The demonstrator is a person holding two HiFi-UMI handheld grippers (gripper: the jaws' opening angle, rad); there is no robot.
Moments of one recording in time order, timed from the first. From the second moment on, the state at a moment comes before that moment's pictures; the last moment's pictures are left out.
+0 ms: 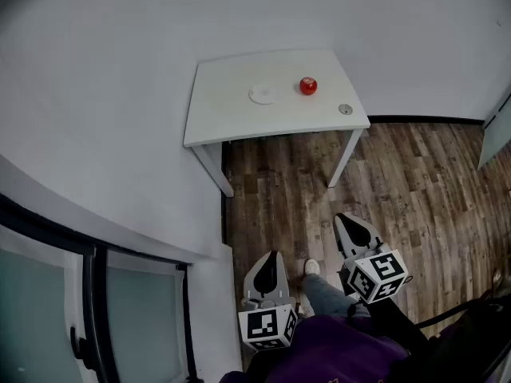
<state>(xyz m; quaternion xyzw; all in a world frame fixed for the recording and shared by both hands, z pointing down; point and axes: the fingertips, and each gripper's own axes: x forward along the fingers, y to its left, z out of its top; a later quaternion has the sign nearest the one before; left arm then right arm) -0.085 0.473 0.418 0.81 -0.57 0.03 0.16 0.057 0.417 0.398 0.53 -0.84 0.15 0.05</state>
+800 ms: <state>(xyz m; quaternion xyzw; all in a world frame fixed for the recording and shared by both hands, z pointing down) -0.019 0.327 0.409 0.79 -0.59 0.02 0.15 0.112 0.280 0.402 0.48 -0.86 0.14 0.07</state>
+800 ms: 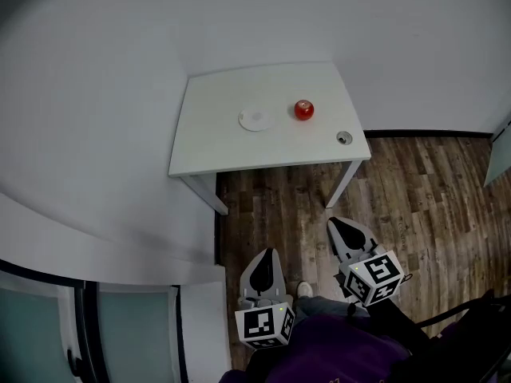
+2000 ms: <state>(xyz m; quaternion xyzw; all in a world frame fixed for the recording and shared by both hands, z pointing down) -0.057 0.112 0.404 0.82 -0.55 0.02 0.14 0.094 0.086 0.416 0.54 -0.83 0.16 0.06</state>
